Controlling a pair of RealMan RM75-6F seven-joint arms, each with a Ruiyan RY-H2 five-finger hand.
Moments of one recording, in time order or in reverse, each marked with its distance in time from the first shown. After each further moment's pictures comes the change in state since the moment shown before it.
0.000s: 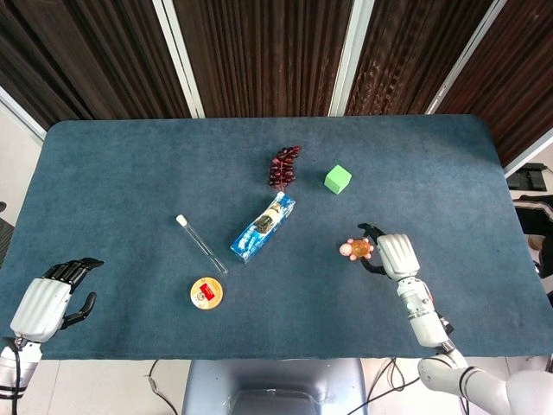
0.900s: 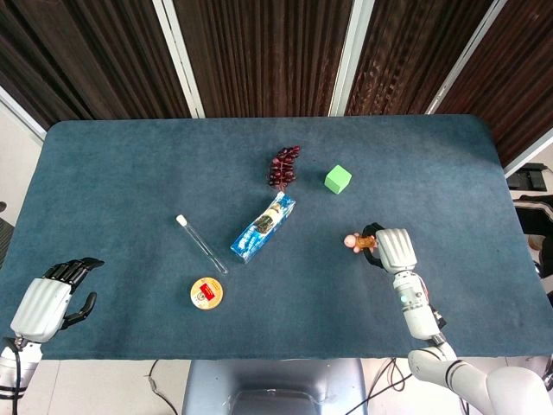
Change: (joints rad) left arm 0.001 -0.006 -0.002 0.008 0.007 0.011 -0.003; right arm 0.040 -0.109 0.041 0.177 0.039 -0.024 -0.050
